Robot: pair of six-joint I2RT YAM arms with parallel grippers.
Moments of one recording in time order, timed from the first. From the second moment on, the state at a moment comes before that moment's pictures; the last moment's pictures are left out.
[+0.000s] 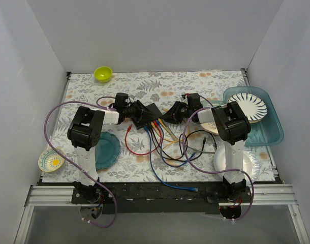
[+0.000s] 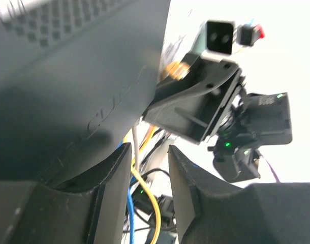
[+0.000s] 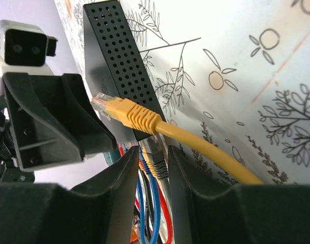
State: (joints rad) left arm -0.31 2.03 1.07 0.30 0.73 -1.23; right arm 0.37 2.13 1.11 0.35 -0.70 1.05
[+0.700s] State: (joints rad) left arm -0.26 2.08 1.14 0.26 0.70 -1.23; right arm 0.38 2.14 1.26 0.10 -0.66 0.88
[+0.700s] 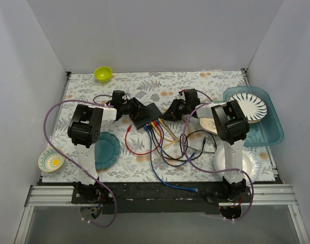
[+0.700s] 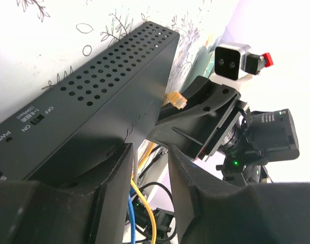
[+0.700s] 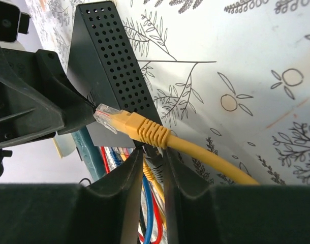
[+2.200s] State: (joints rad) left arm -0.32 2.05 1.02 0.41 0.81 -1.27; right arm 0.42 2.07 1.11 0.23 -0.64 0.82
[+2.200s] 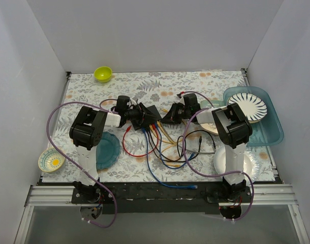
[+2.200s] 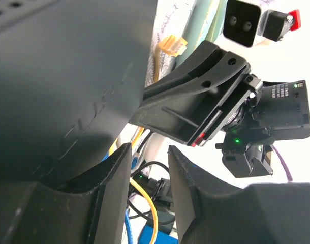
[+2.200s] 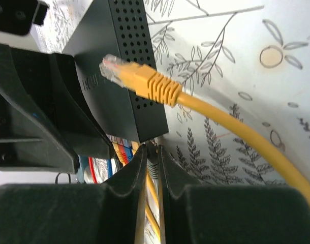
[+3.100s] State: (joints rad) left arm -0.25 2.06 1.01 0.47 0.79 -1.28; right arm 0.30 1.87 0.98 0.01 -0.51 0.71
